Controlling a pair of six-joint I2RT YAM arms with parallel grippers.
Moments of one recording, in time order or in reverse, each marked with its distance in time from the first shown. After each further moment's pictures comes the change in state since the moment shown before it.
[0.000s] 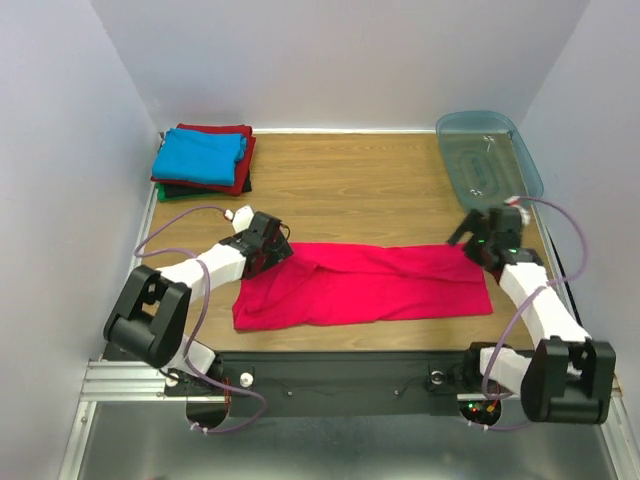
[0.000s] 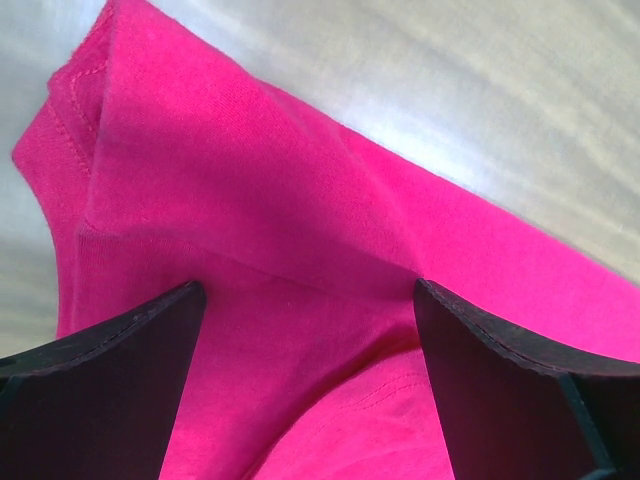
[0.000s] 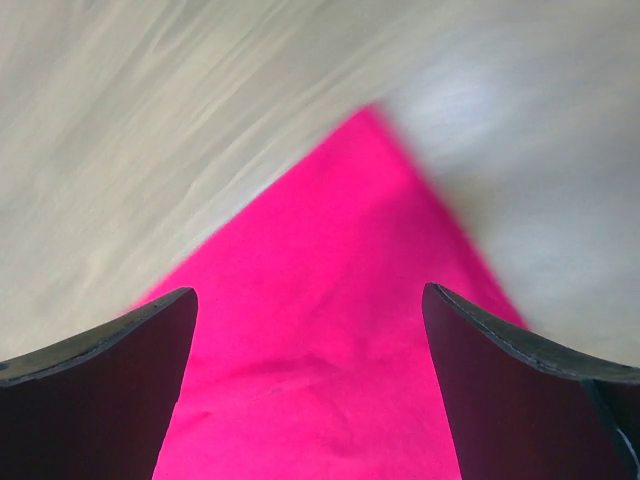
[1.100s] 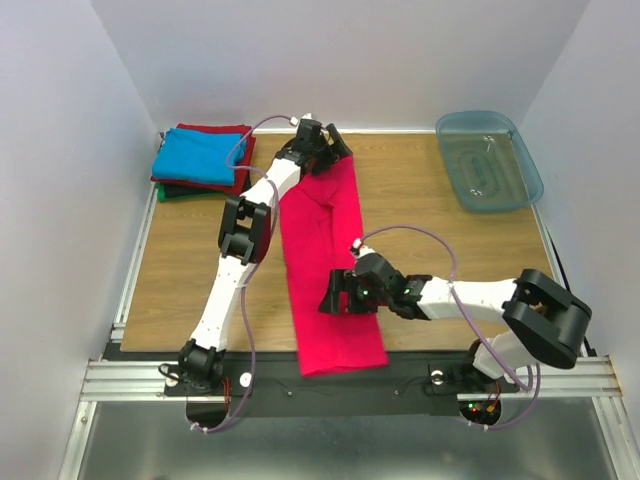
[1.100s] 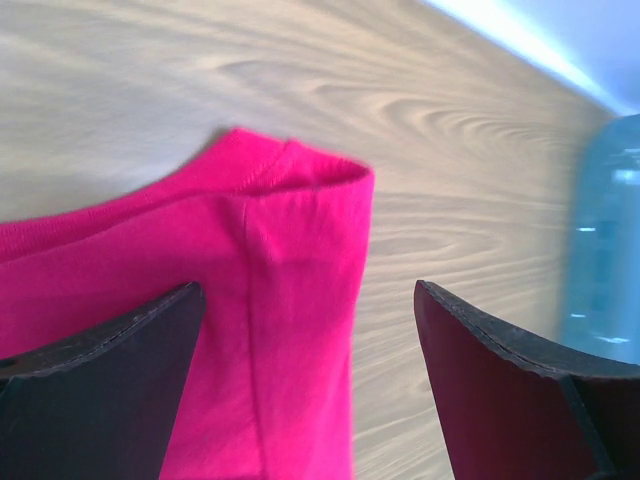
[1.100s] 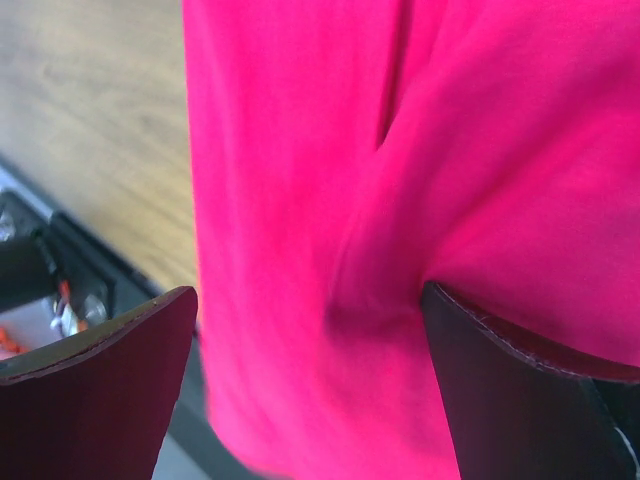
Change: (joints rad) left arm 0.084 1.226 1.664 -0.025 0.441 0.119; right arm 1.082 0.351 -0.092 0.482 -0.193 0.305
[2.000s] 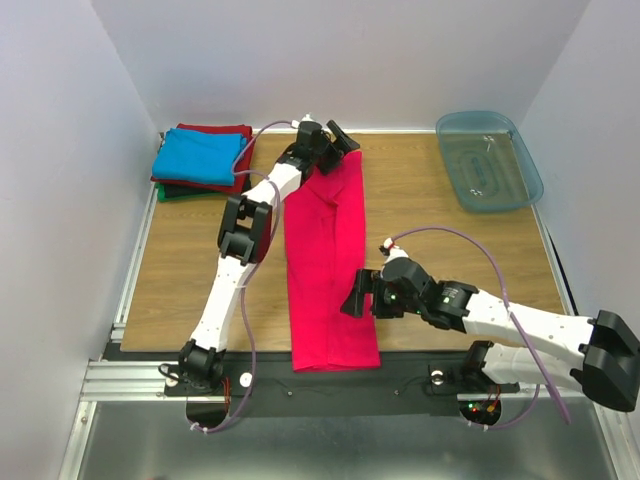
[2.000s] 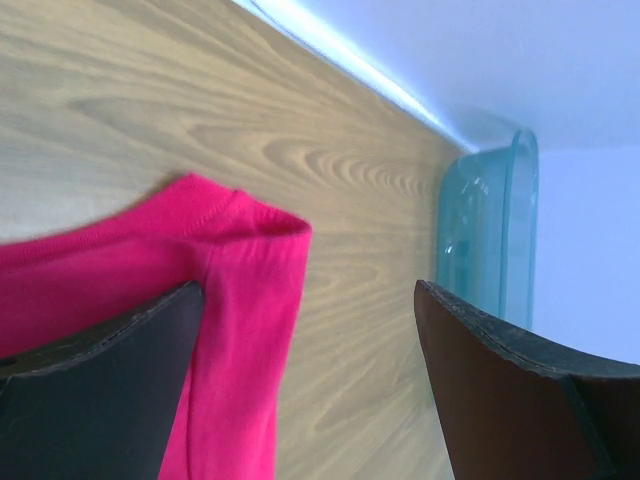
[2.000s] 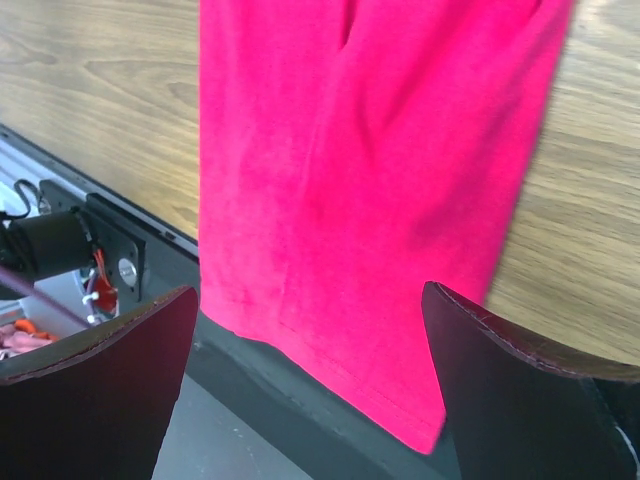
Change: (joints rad) left arm -0.005 0.061 -0.002 0.286 0.090 -0.233; right arm 0.040 -0.360 -0.012 -0.323 0.134 0.054
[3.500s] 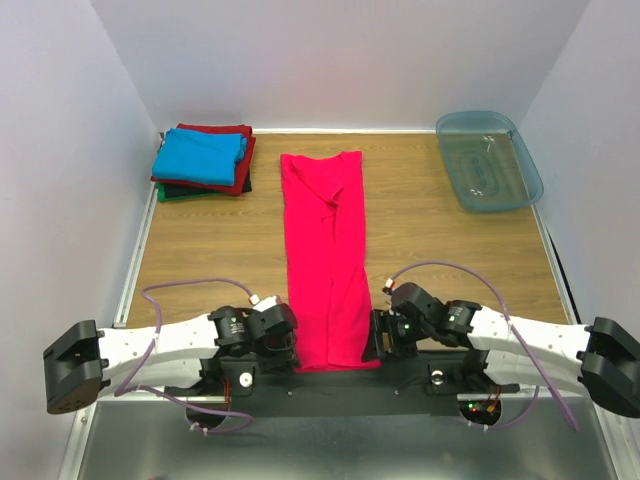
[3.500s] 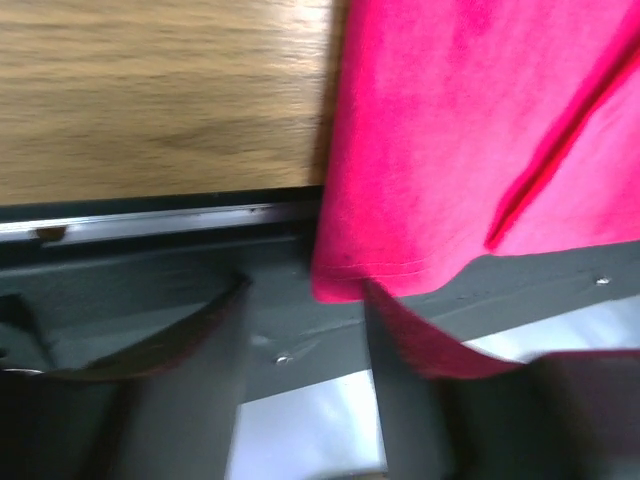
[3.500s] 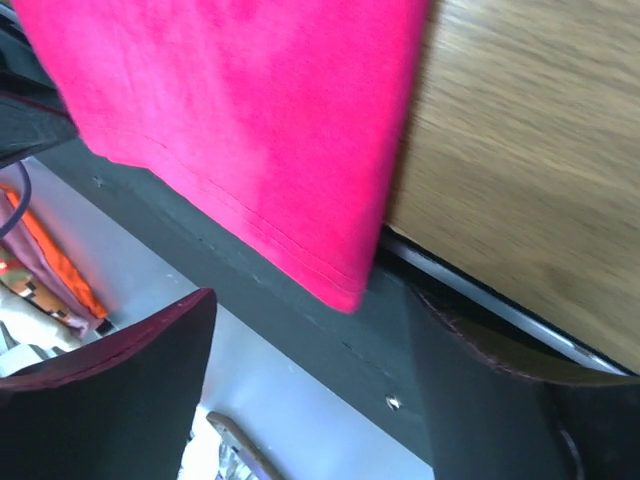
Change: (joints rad) left arm -0.784 -1.796 -1.972 -0.655 -0.197 -0.364; right arm 0.020 -0.093 -0.232 -0.096 -0.374 0.060
